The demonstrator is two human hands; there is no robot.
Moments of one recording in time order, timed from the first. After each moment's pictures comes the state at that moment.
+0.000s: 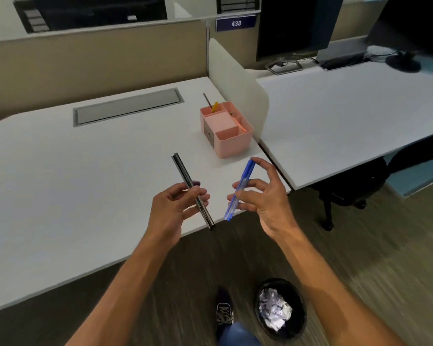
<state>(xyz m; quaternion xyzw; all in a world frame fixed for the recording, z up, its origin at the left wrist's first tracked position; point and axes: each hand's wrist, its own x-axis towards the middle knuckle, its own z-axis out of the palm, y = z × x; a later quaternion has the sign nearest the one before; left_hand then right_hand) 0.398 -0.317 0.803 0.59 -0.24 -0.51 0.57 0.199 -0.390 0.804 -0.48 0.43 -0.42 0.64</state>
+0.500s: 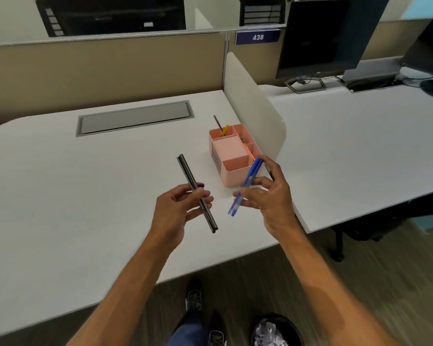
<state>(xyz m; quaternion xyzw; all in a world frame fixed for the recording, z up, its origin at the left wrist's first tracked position) 0.418 -0.430 0.807 0.59 -0.22 -0.50 0.60 0.226 -0.524 0.811 -0.53 0.40 -0.42 0.61</state>
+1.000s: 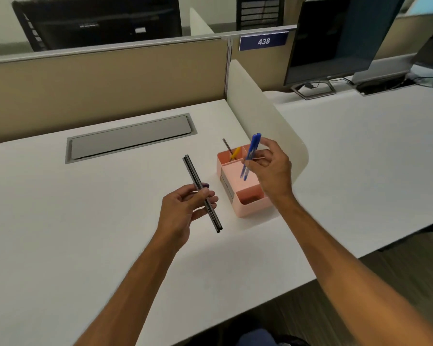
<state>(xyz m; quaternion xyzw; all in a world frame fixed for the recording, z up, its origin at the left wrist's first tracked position) 0.490 -0.544 0.796 0.59 -0.21 -0.52 0.58 0.316 -0.683 0.807 -0.63 0.49 -0.44 0.42</state>
